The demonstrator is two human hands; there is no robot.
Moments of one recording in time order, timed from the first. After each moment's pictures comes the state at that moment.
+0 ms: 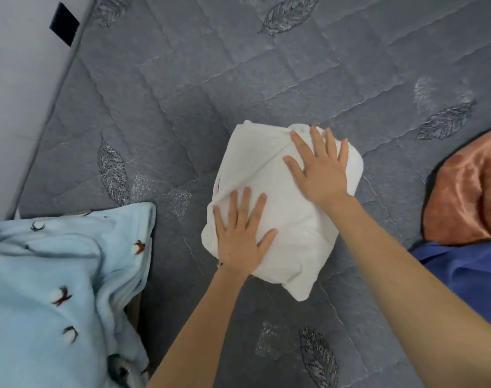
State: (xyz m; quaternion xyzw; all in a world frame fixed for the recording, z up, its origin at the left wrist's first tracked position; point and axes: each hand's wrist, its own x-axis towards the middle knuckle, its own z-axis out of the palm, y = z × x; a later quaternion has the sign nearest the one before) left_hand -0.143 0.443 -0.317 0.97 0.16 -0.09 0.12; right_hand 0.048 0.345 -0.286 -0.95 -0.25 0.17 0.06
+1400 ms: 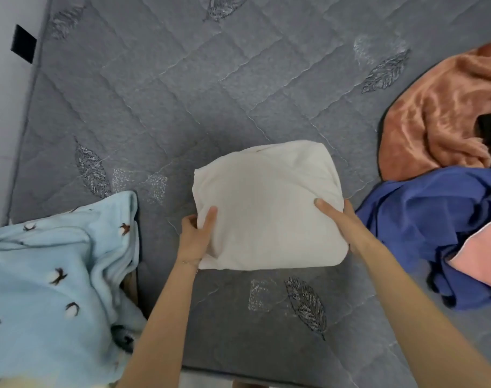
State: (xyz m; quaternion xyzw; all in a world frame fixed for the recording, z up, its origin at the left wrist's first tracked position) left_hand -0.194 0.456 -0.269 0.64 0.52 -0.16 0.54; right_hand -0.077 0.171 -0.276 -0.69 0.25 0.41 0.54
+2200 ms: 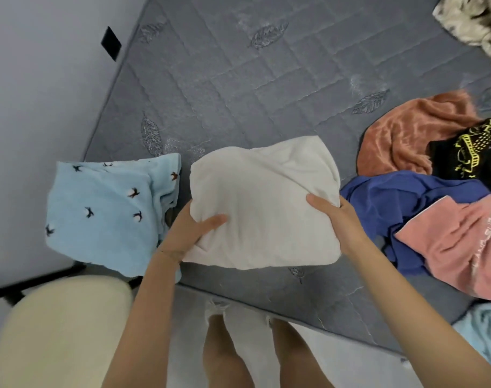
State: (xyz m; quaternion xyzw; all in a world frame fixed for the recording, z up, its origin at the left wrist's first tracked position) left_hand -0.321 0.454 -0.083 0.65 0.37 -0.12 0.65; right_hand -0.176 0.193 -0.071 -0.65 0.19 0.38 0.63
